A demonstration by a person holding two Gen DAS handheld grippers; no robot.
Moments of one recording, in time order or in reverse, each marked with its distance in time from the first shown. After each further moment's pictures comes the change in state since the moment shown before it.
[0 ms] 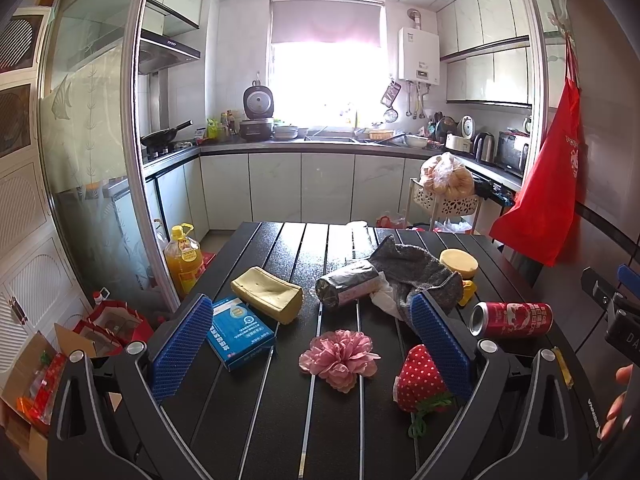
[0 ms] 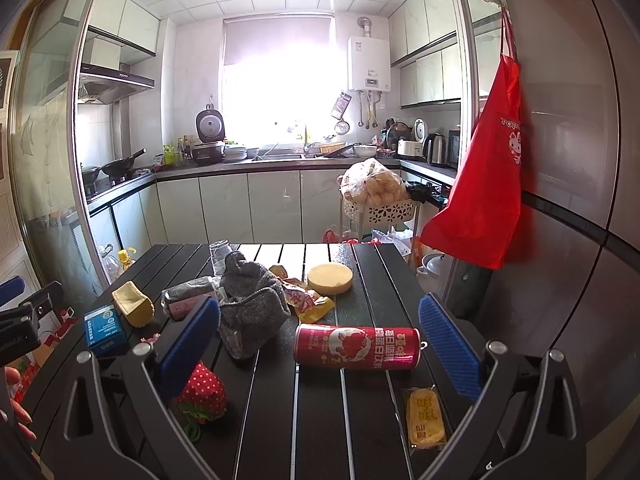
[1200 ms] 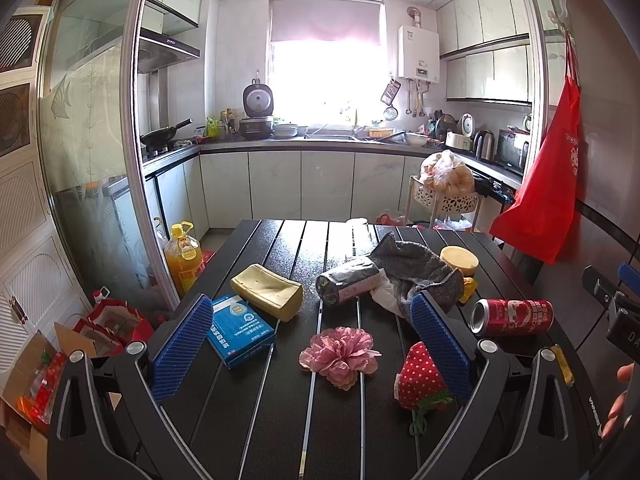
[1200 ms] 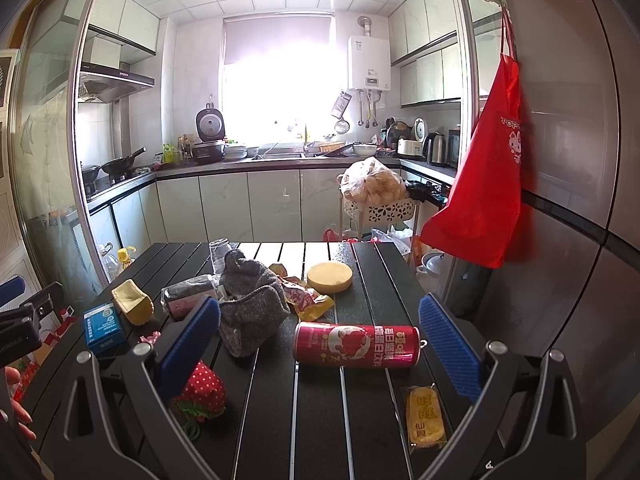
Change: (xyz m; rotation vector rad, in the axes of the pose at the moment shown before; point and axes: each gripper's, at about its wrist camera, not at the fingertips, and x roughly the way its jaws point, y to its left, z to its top) left arm -0.001 -0.001 -0.003 0.003 0.003 -0.003; right arm 0.000 0.000 0.000 0.000 0.001 -0.001
